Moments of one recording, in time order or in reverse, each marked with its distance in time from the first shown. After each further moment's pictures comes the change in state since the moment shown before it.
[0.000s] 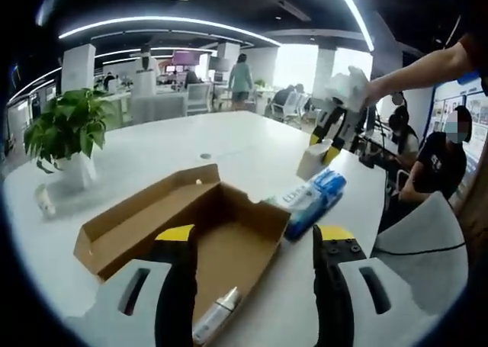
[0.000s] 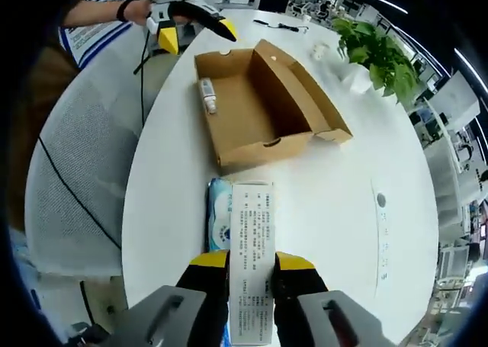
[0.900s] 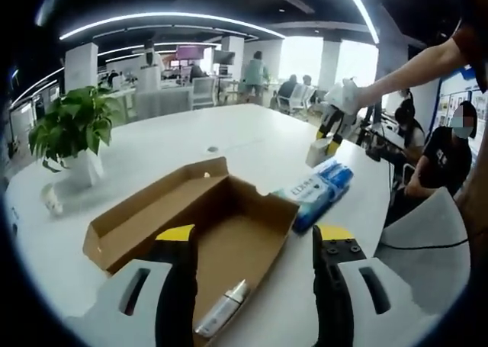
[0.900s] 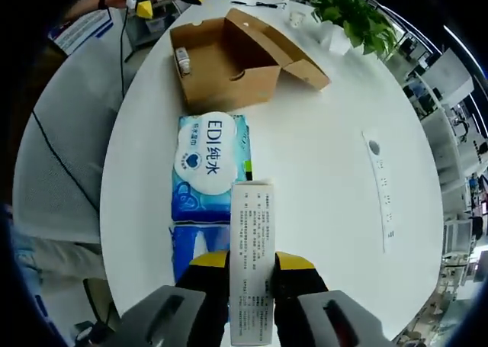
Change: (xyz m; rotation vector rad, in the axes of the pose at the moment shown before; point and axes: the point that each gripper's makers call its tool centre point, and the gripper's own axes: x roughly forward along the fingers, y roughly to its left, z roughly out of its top) left arm -0.004 0.010 -0.005 0.008 0.045 0.045; right arm 0.016 -0.032 -0.083 0.082 0.075 -0.010
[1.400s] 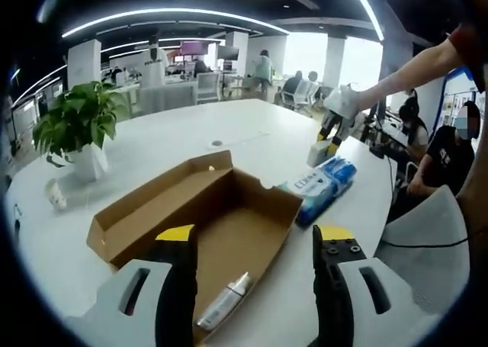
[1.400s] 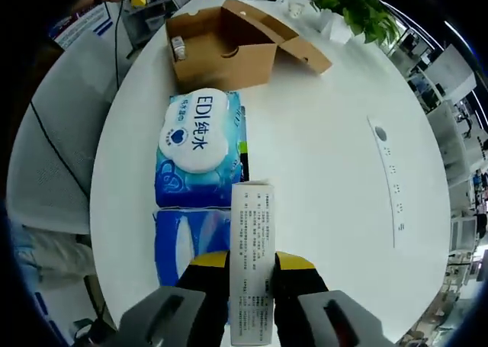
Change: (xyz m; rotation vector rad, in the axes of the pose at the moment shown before) left arm -0.003 0.004 -0.008 -0.010 0.030 0.023; right arm 0.028 -0.008 -0.024 0.005 0.019 0.026
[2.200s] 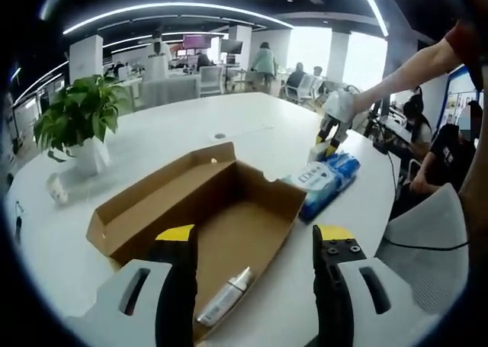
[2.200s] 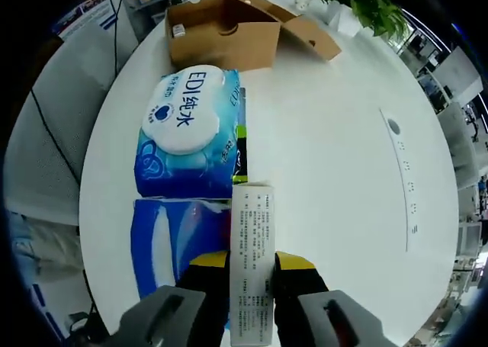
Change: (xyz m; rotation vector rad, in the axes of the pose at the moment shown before) left arm 0.004 0.003 -0.007 -0.007 0.034 0.015; right arm 0.029 -0.004 -0.009 -0.026 0.012 0.036
